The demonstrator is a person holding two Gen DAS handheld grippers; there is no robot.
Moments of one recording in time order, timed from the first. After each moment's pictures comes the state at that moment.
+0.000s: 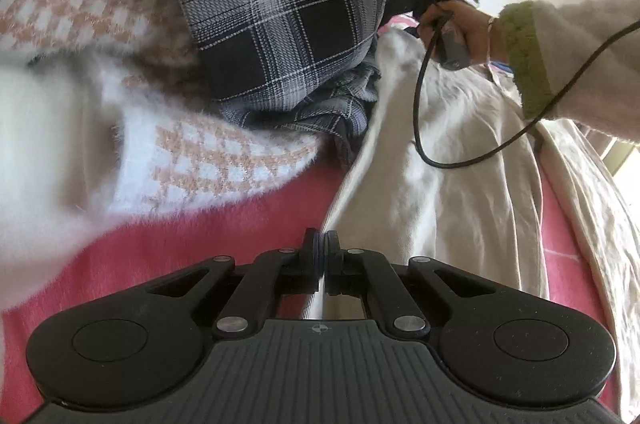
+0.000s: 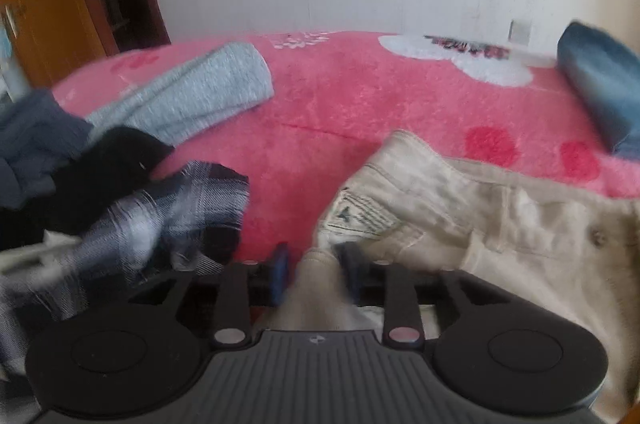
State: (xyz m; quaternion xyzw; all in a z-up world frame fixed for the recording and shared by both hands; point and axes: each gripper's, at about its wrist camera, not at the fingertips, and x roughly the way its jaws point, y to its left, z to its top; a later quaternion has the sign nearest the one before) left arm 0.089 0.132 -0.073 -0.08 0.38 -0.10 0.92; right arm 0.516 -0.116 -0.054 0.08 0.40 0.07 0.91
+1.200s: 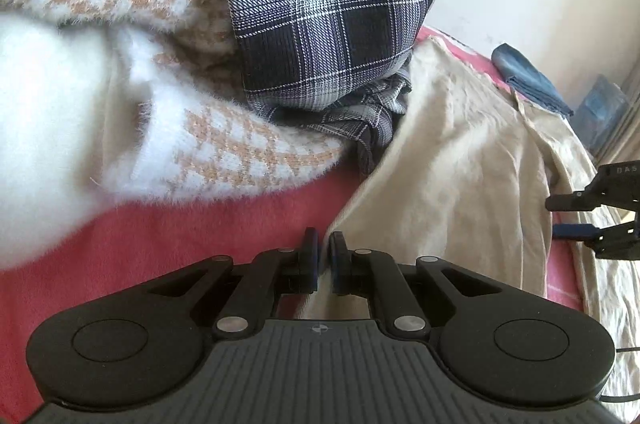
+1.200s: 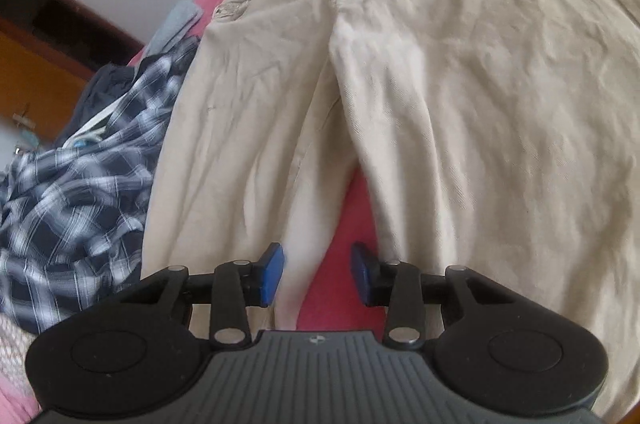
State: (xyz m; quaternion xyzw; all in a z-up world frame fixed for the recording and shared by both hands) left arm 0.091 0.139 -0.076 -0.13 0.38 -0.06 0.91; right arm 0.204 -0.233 -0.049 0.33 0.50 0.05 0.80
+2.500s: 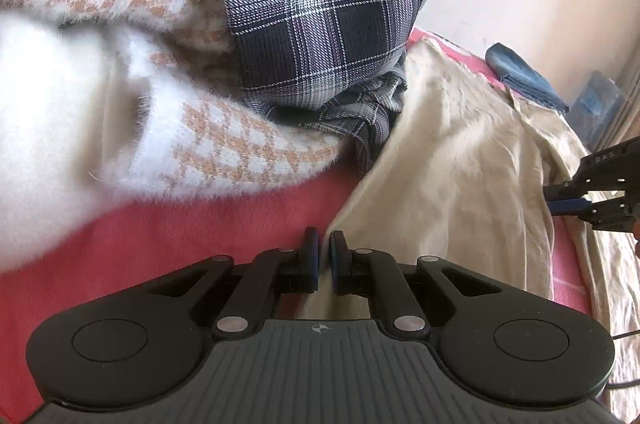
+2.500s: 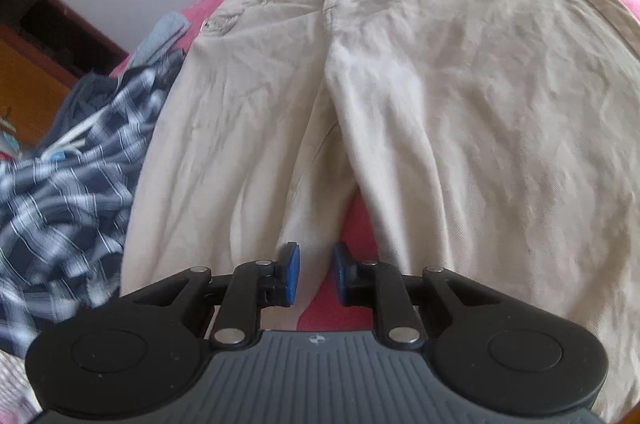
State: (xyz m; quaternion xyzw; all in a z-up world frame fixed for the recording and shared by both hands) left arm 0.088 0.138 -0.079 -0.12 0.37 -0.07 0.92; right arm 0.222 -0.232 -0.046 0.27 0.48 0.02 0.83
